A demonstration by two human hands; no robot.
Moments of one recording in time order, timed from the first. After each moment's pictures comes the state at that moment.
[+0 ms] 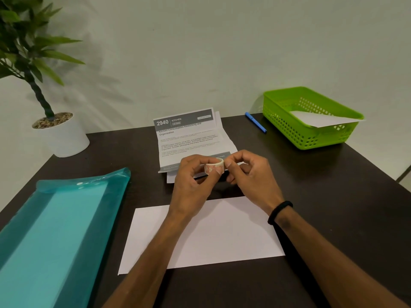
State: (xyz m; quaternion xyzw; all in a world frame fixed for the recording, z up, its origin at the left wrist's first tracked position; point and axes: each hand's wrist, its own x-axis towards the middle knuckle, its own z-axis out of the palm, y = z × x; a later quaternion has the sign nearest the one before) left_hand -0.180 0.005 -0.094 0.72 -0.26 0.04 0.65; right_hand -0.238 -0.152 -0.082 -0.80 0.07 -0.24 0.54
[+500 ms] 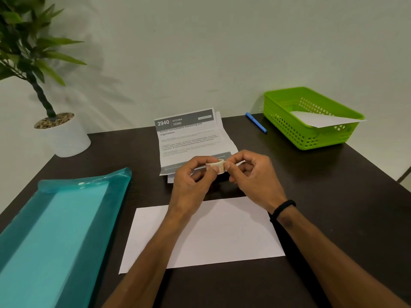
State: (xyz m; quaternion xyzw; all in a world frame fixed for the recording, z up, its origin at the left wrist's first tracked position) left_hand -0.185 0.007 -0.088 0.67 -0.21 -0.04 0.71; right_hand -0.241 -0.155 -0.080 -0.82 0.07 -0.24 0.52
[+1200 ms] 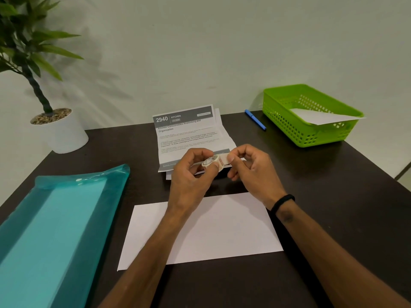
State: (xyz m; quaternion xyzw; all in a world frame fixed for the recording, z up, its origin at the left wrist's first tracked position) left_hand -0.185 0.006 -0.086 0.71 -0.21 0.01 0.68; right_hand -0.236 -0.157 -0.079 -0.79 0.09 -0.22 0.56
